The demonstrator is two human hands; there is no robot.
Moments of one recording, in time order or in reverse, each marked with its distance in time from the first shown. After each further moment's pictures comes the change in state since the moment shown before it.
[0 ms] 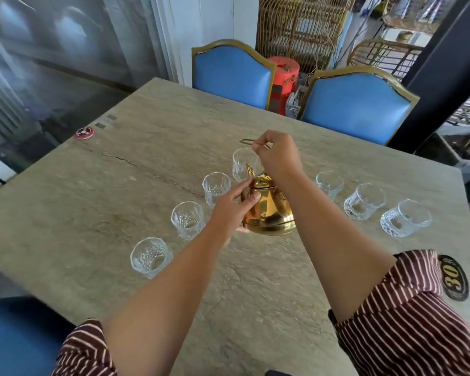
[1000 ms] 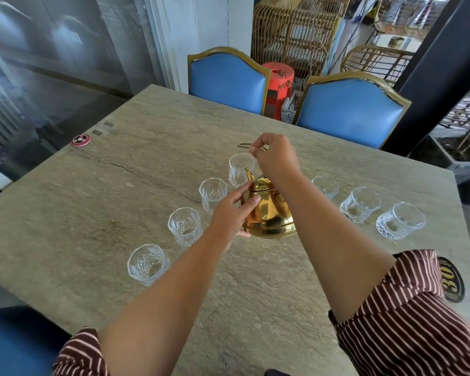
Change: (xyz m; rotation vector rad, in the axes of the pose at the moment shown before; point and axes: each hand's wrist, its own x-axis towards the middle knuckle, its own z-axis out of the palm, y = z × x) left_hand 0.004 0.001 0.007 -0.079 0.001 -0.032; right_hand 0.010 -0.001 -0.004 -0.084 -0.023 -0.016
